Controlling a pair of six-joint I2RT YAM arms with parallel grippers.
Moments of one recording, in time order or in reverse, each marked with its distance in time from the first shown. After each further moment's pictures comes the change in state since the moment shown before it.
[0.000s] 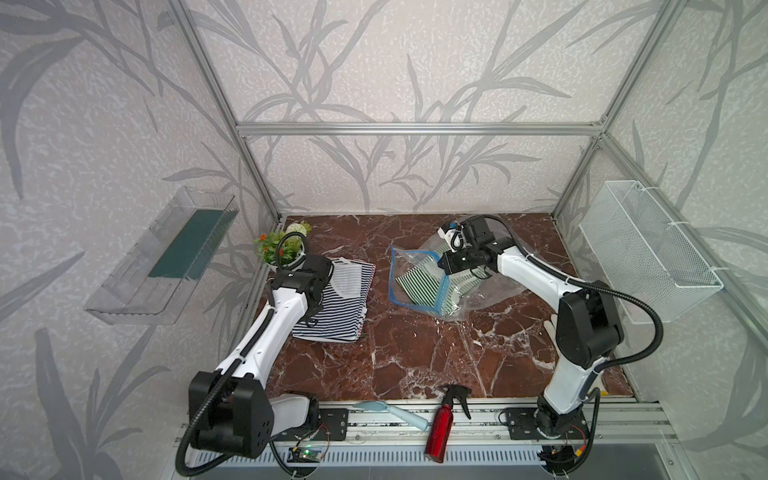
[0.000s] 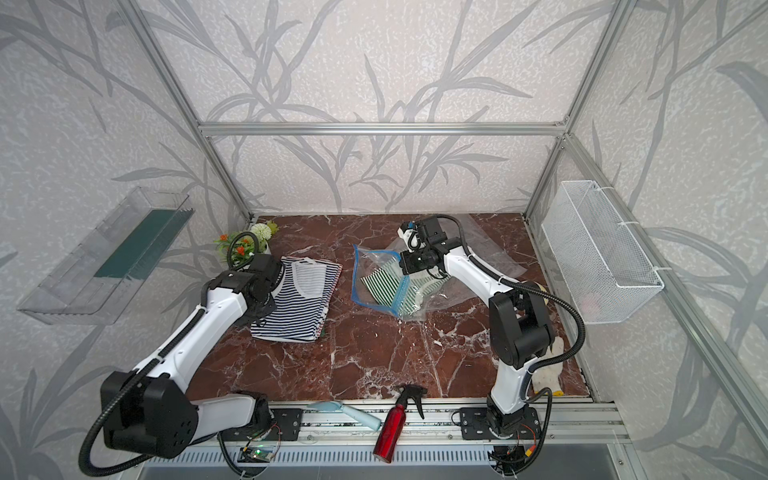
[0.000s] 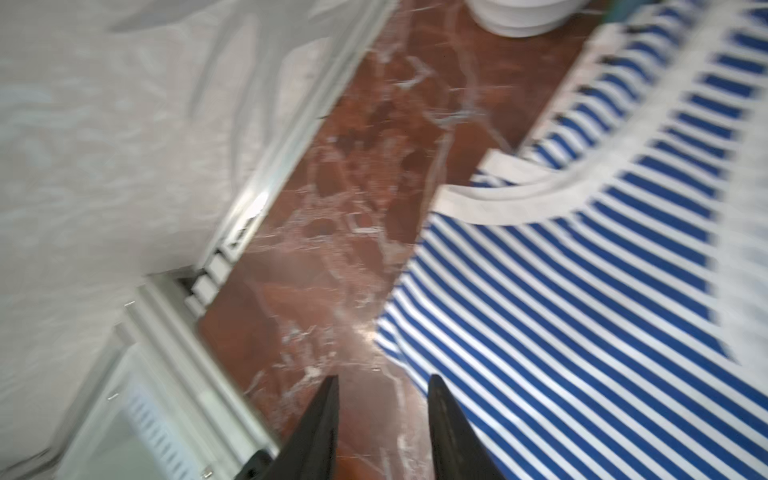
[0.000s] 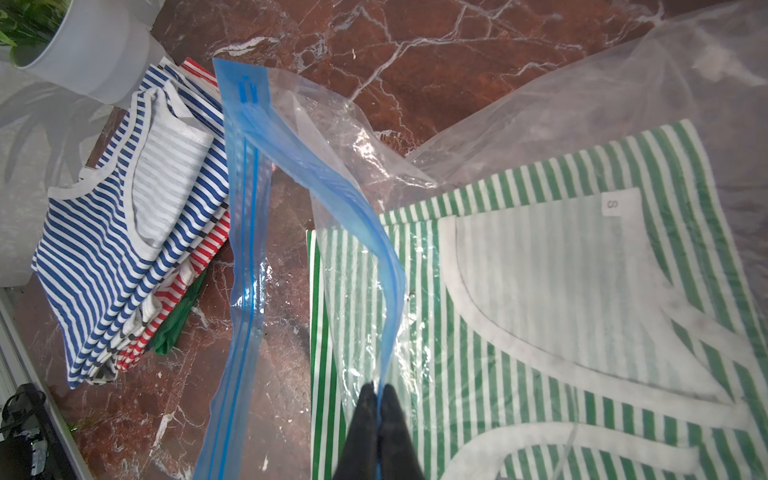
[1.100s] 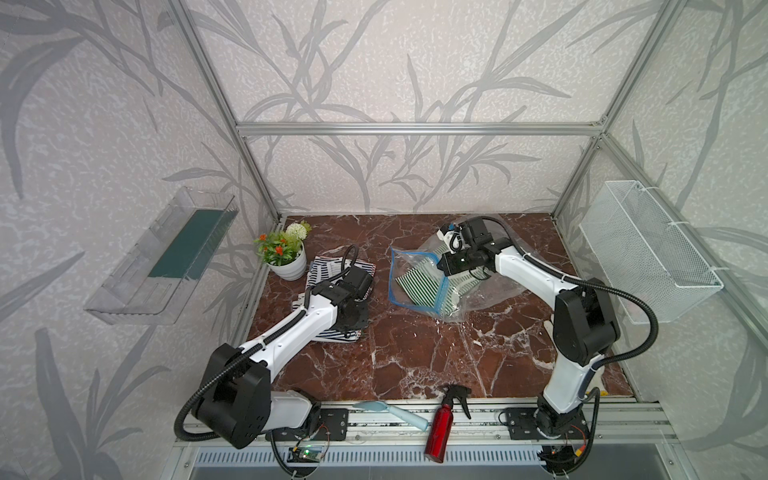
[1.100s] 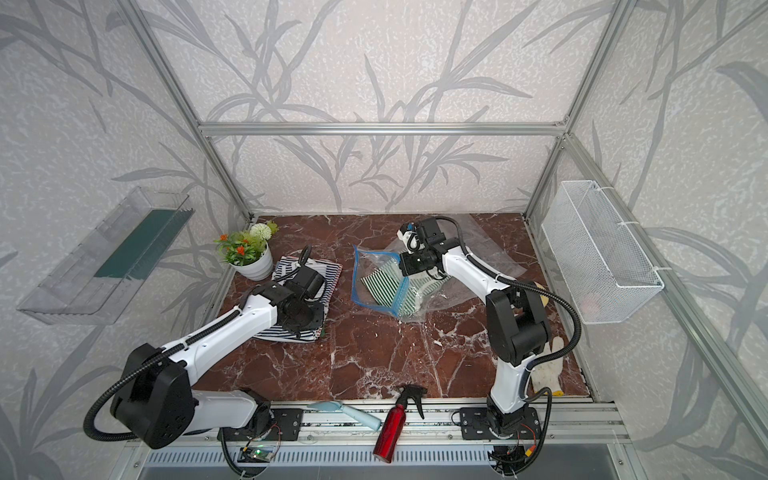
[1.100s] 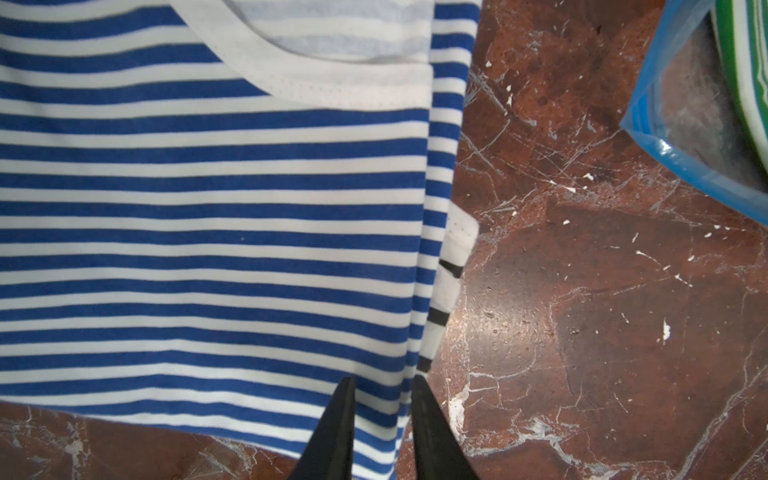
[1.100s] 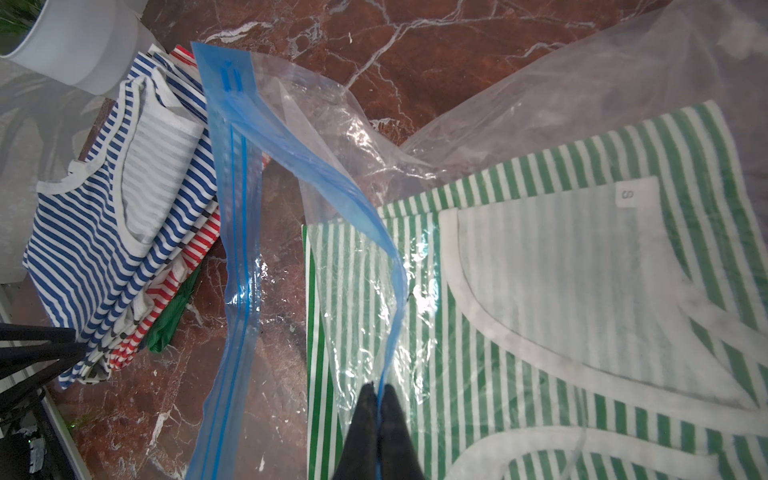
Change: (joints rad) left arm -0.320 0.108 -0.089 0.180 0.330 0.154; right arm 0.000 0.023 0.003 -0.003 -0.006 0.000
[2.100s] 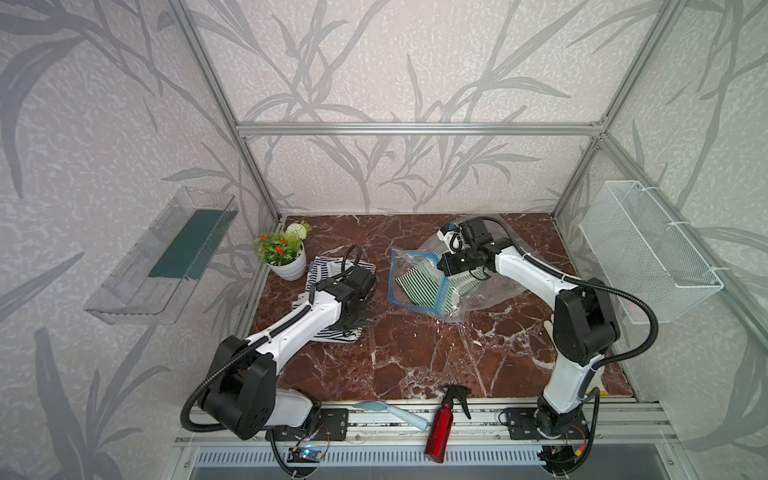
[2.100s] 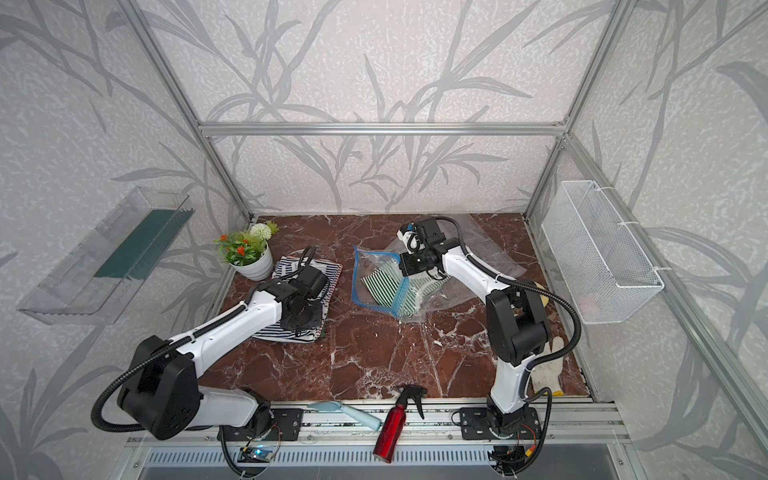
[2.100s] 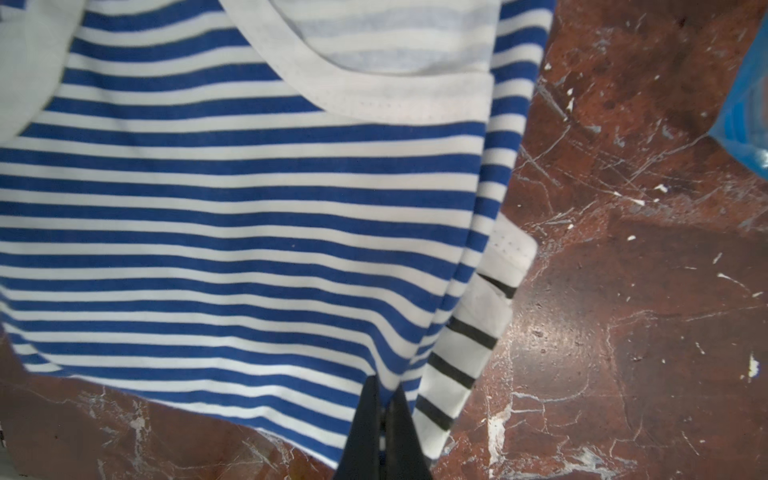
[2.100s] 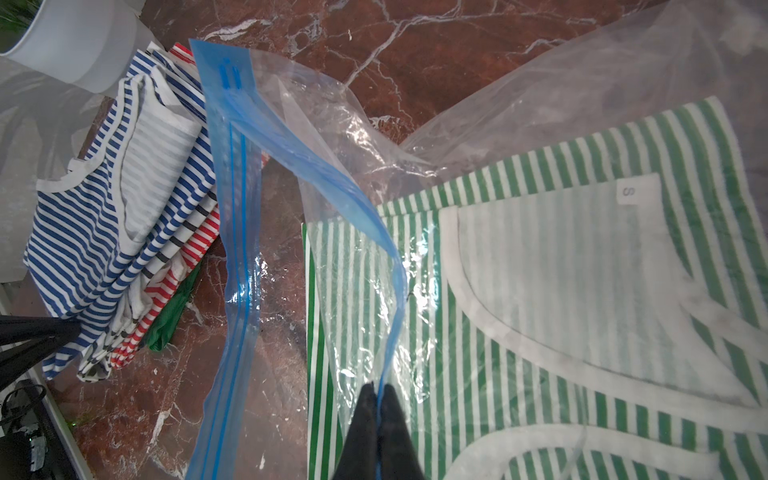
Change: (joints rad) left arm -0.005 0.031 0.034 -0.053 -0.104 -0.007; right arm 0.000 0.001 0.001 -0.005 -0.001 0.000
